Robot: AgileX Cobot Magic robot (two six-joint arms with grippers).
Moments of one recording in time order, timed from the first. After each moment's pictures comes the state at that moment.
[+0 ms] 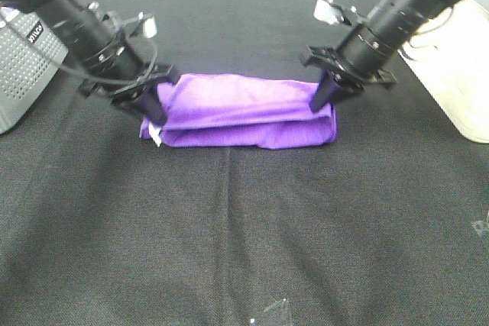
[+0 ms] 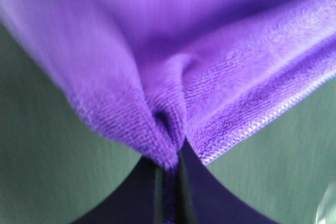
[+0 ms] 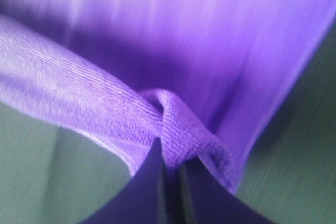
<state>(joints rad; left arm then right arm) -0.24 2.23 -1.69 -0.50 0.96 0.31 0.17 2.23 -1.70 0.56 0.96 -0.37</state>
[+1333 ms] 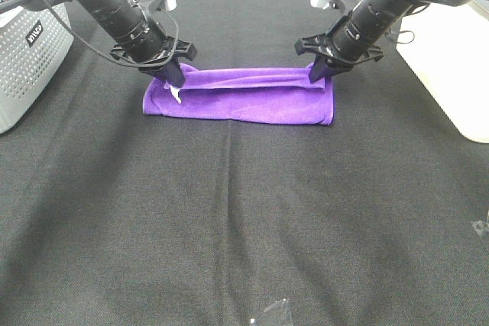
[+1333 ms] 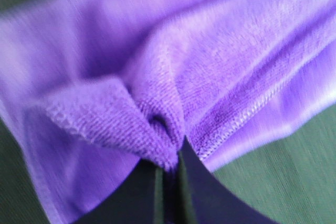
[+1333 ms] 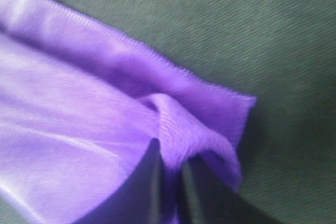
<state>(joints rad) -0.21 2.59 -2.31 -0.40 1.04 0.32 0.14 2.48 -2.07 0.42 0.83 -0.34</state>
